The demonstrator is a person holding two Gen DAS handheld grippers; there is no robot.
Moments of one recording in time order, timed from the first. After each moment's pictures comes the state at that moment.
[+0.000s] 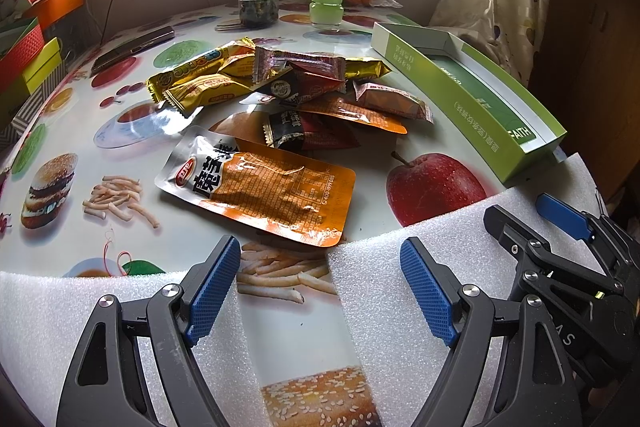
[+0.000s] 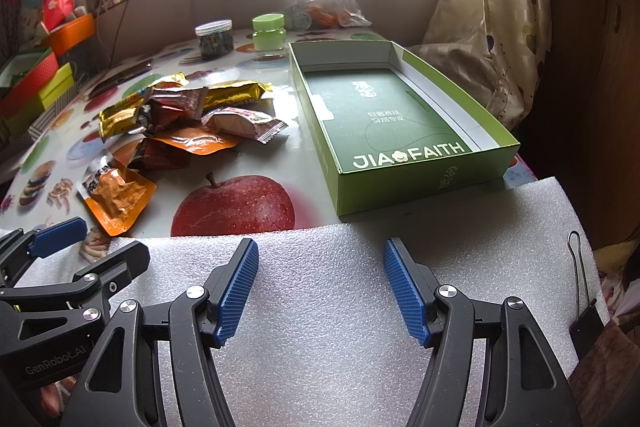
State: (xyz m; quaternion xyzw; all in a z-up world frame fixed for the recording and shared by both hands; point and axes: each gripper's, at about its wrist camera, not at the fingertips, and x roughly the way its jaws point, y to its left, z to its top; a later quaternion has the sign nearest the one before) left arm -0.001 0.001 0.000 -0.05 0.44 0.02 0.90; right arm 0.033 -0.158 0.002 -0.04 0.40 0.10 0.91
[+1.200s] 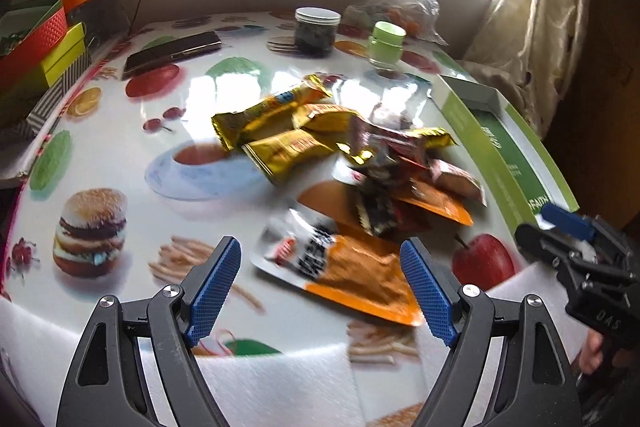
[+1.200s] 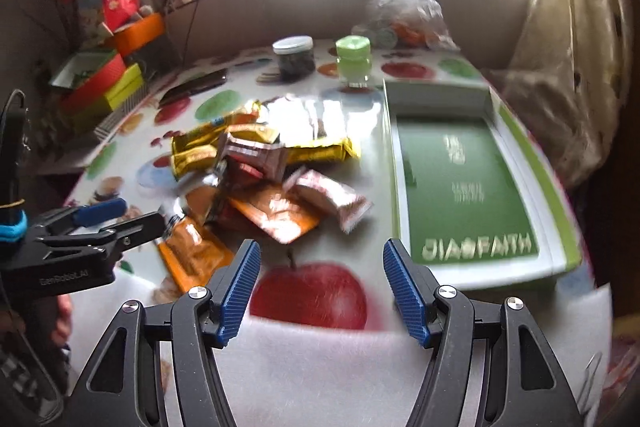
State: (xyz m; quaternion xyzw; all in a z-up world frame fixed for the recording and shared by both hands) left arm 0.035 0.072 0.038 -0.11 0.44 0.05 0.89; right arm 0.085 -0.126 0.050 -0.05 0.40 0.25 0.88
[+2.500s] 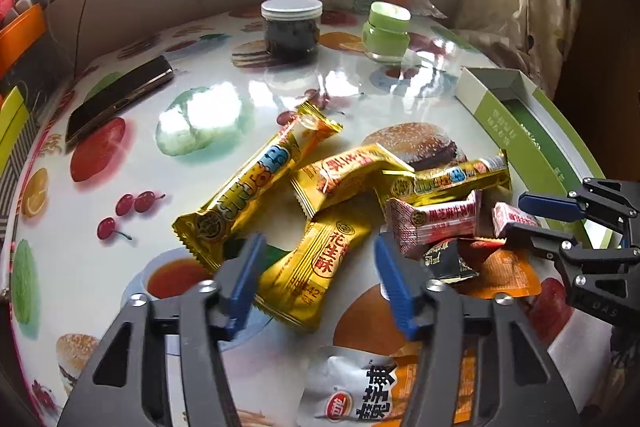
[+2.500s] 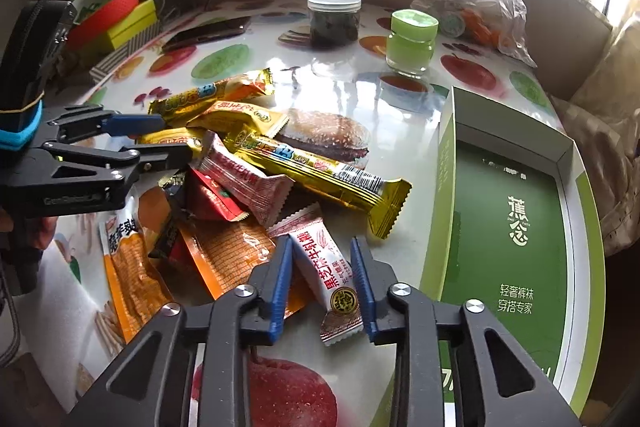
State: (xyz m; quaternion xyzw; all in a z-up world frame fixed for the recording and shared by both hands) left arm 0.134 0.097 0.017 -0.03 0.47 -0.01 0.88; right arm 0.163 -0.077 0.017 -0.15 0.45 0.32 0.82
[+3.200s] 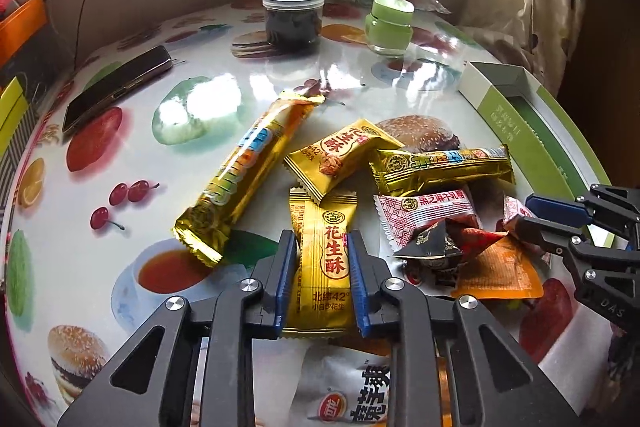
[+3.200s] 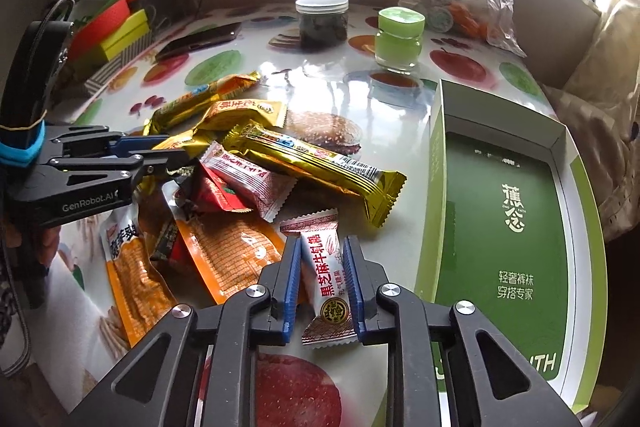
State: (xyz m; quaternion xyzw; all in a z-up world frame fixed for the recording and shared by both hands) left arm 0.132 0.096 0.013 -0.04 0.48 0.00 0.88; right arm 0.161 -0.084 0.017 -0.12 0.45 0.31 0.83
